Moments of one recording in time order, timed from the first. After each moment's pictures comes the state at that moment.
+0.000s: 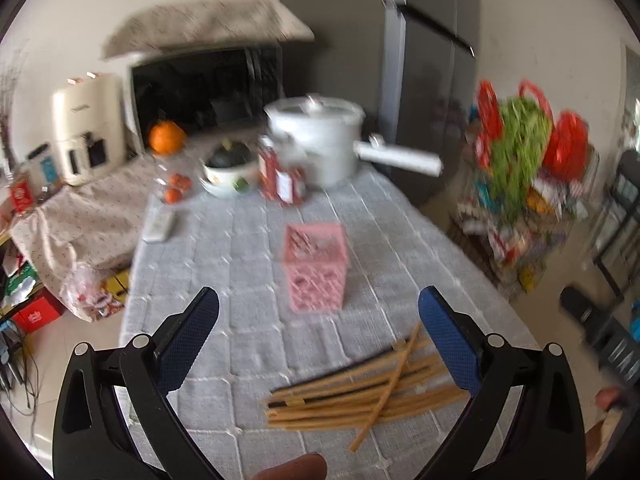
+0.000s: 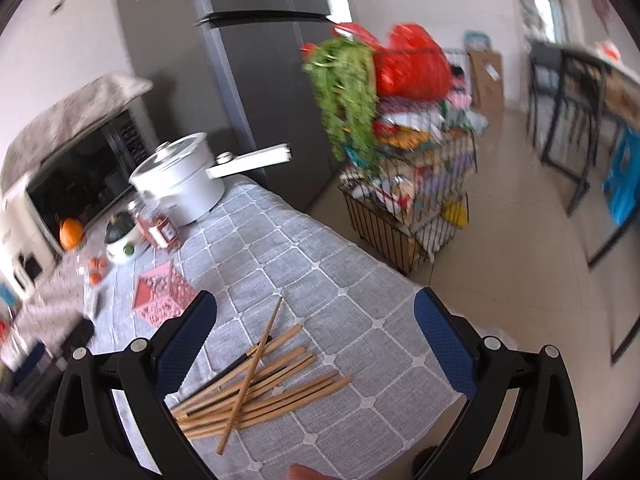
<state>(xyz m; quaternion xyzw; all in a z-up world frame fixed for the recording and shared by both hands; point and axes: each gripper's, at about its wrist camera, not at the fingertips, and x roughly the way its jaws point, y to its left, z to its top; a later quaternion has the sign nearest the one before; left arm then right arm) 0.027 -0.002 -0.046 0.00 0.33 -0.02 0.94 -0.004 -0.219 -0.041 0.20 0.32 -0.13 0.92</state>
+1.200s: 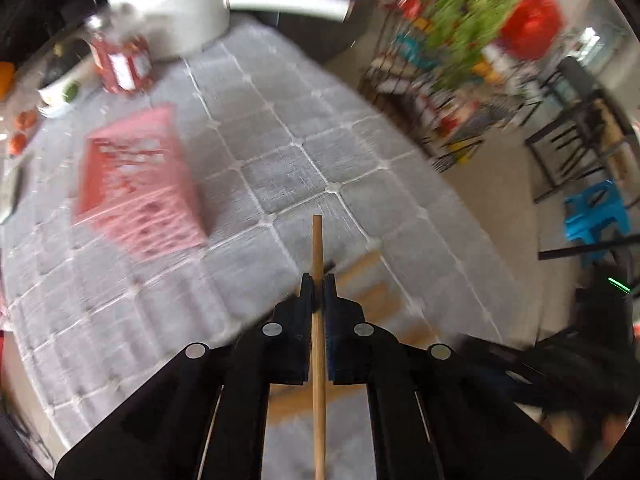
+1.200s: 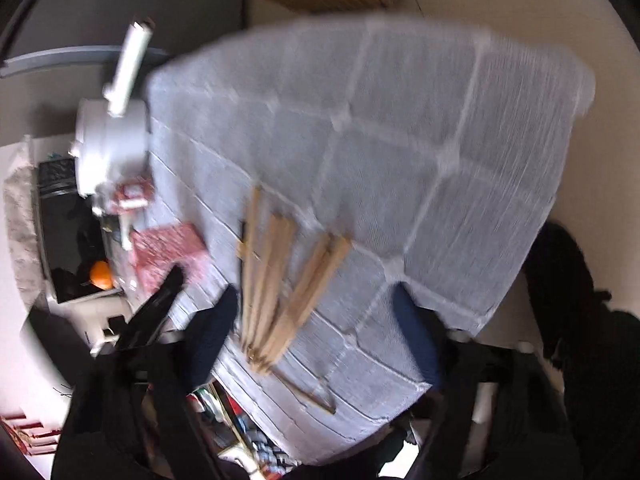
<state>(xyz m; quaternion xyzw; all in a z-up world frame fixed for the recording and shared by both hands) 0.118 -0.052 -0.101 0.02 0.54 -0.20 0.82 0.034 -0.279 -0.194 0.53 0.58 -0.05 0.62</state>
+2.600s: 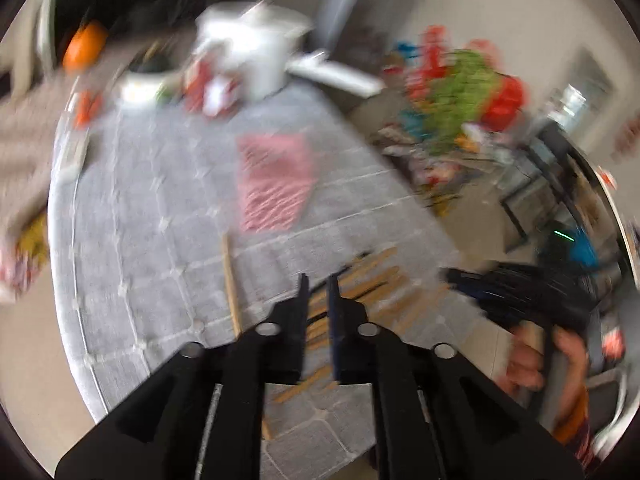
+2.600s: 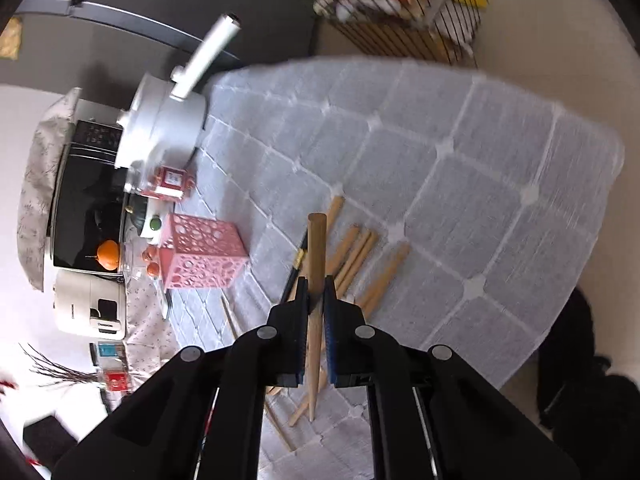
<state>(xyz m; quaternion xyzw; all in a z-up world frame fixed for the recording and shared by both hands) 0.070 0.078 -0.072 -0.09 0.49 -0.18 0.85 0.044 -0.240 -0.135 0.45 0.48 -0.03 0.75</state>
